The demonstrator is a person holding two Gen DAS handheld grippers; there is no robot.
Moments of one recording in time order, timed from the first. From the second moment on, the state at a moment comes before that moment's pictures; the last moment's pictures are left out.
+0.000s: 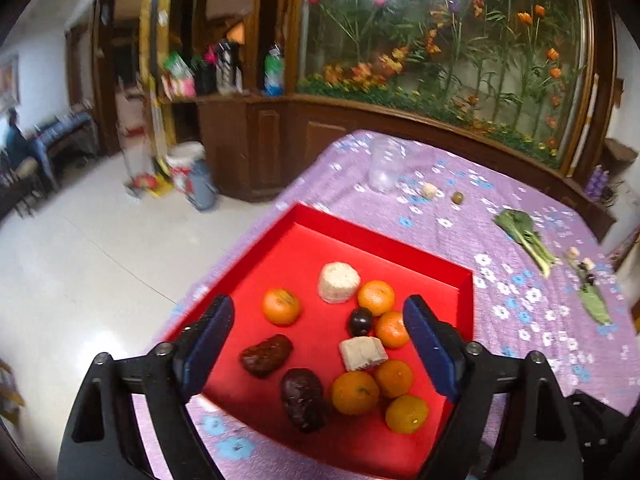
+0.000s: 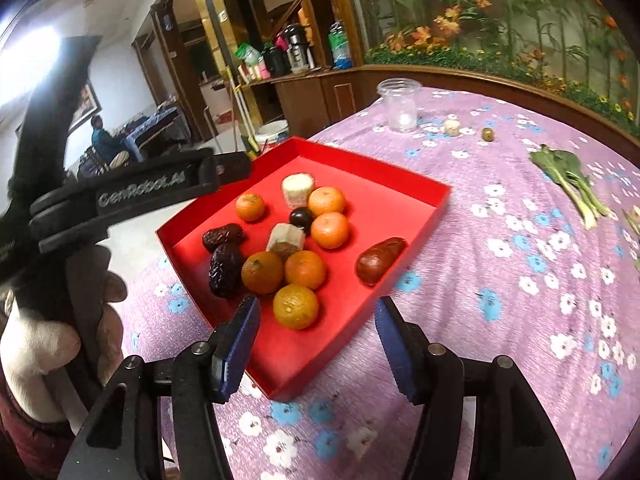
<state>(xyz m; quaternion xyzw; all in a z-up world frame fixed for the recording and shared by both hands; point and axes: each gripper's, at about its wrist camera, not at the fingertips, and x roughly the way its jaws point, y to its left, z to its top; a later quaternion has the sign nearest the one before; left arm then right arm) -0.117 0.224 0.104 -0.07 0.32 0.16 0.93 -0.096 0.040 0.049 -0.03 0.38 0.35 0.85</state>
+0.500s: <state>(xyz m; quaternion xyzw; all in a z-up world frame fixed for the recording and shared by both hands) -0.157 0.163 0.140 -0.01 0.26 0.21 0.94 -0.121 -0.024 0.073 0.02 0.34 0.31 0.89</state>
